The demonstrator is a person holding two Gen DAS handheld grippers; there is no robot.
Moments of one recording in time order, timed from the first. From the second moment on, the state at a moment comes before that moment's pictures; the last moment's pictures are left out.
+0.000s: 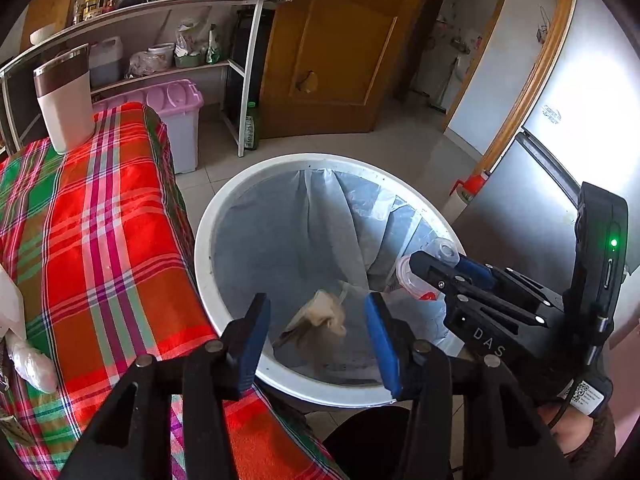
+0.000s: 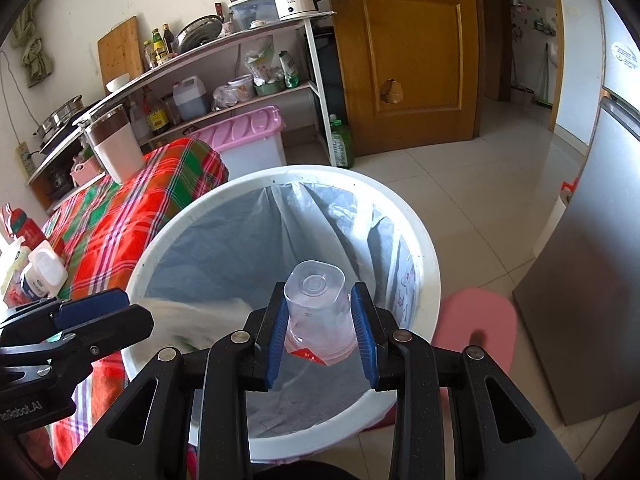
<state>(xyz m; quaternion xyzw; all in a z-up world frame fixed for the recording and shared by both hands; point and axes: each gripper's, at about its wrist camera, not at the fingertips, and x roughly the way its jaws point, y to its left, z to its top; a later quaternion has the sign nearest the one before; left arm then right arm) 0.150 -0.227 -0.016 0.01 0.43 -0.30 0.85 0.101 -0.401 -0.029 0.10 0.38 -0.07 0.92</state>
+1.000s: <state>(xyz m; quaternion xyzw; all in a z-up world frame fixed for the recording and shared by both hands) 0.092 -0.060 0.015 -0.04 0.37 -0.17 0.91 0.069 -0.282 0.009 0.10 0.33 0.05 0.94</state>
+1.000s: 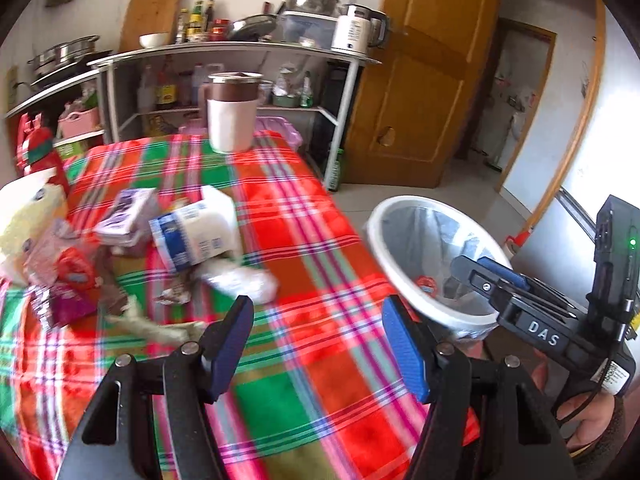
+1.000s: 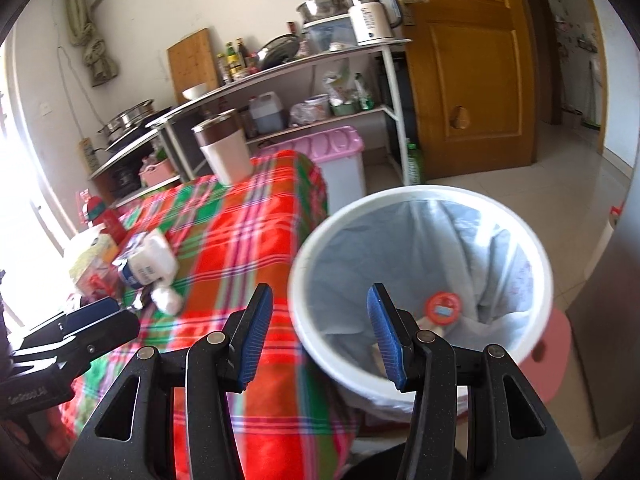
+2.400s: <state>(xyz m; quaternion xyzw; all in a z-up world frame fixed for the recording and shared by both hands) 0.124 0.132 -0.030 -0.14 0.39 0.00 0.91 0.127 -0.064 -0.039 -0.05 0.42 0.29 0.86</state>
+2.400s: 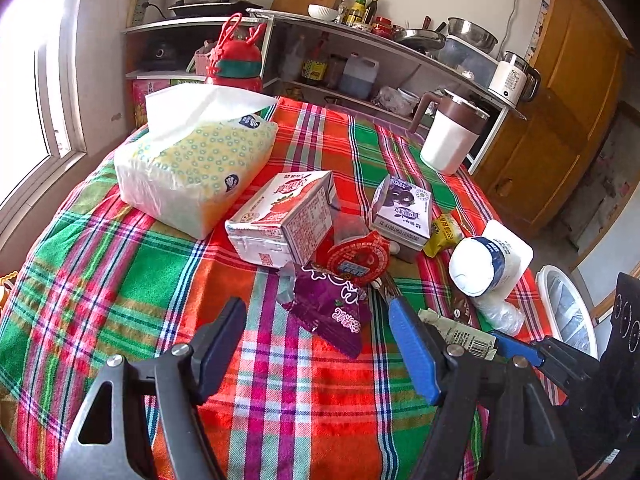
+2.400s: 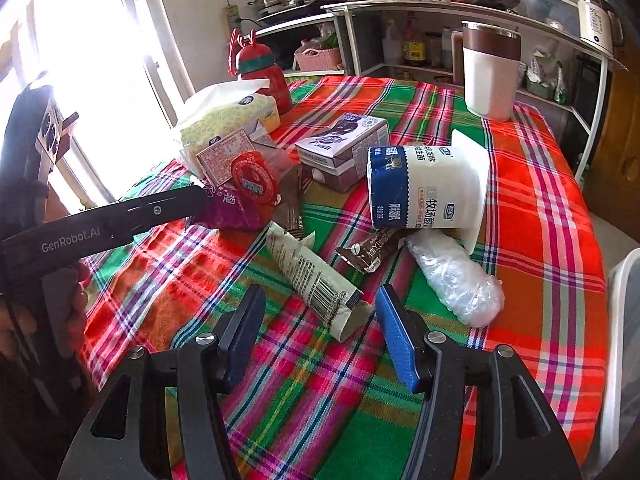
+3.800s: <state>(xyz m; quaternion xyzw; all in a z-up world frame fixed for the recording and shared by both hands) 0.125 0.129 -0.039 -0.15 0.39 0.00 0.91 0.125 -0.070 -0.038 -0.01 0.42 0.28 0.86</state>
